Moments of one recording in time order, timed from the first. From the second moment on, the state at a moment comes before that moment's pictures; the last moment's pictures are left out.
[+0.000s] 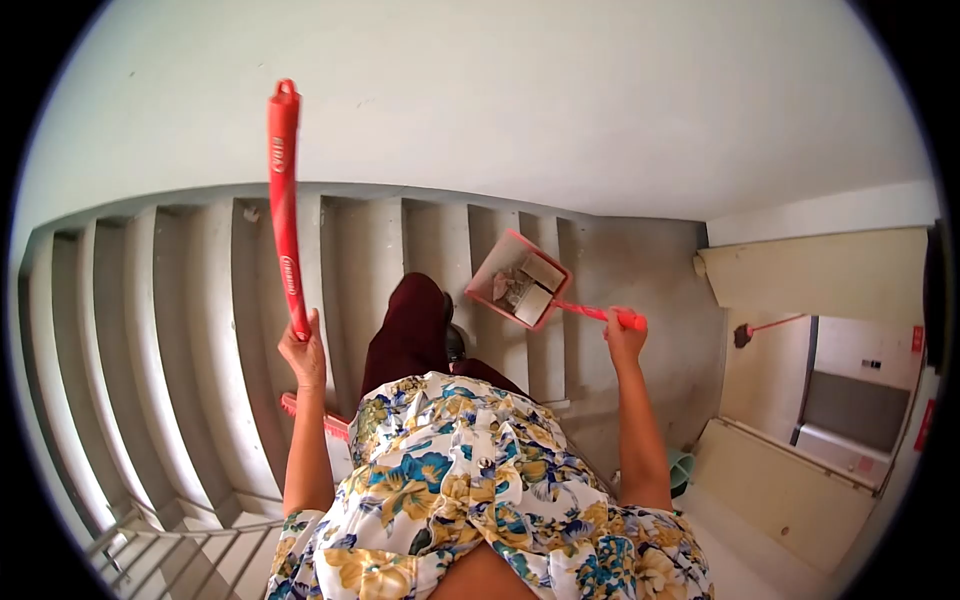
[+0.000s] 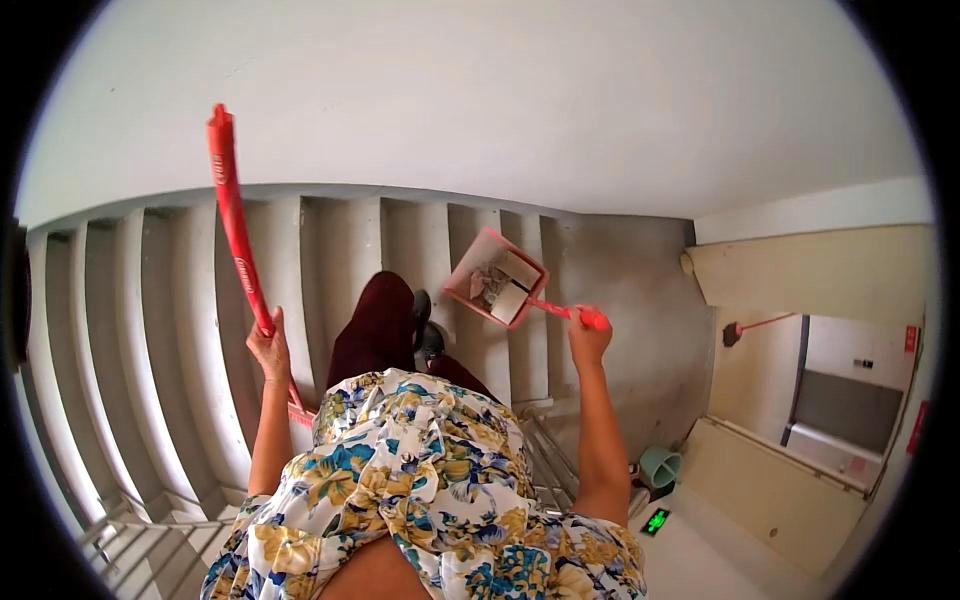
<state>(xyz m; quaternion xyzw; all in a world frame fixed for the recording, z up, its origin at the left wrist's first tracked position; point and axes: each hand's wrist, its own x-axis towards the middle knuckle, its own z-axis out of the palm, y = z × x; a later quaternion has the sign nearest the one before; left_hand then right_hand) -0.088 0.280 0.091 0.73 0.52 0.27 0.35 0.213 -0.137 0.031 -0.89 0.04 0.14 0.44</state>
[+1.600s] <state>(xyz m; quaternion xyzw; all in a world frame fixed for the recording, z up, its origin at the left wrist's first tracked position) -0.175 0.265 0.071 0.78 0.58 0.02 0.23 0.204 -0.109 -0.005 -0.84 0.23 0.12 0.47</state>
